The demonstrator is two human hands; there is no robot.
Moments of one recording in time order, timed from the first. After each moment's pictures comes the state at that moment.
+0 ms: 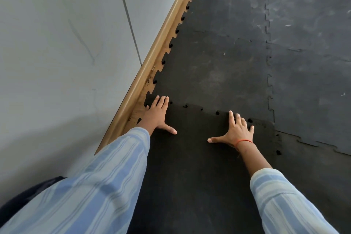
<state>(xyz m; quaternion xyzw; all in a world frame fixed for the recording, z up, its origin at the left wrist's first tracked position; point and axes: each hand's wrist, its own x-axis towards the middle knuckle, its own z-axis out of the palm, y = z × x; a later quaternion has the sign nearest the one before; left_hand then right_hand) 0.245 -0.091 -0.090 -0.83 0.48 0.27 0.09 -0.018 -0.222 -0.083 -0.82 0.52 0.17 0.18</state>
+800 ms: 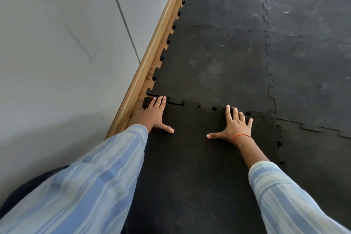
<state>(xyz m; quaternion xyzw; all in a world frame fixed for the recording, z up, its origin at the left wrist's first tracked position) 0.243 -0.076 -0.087 -0.82 0.48 0.29 0.12 -0.021 -0.206 -0.087 -0.83 0.50 0.17 0.18</state>
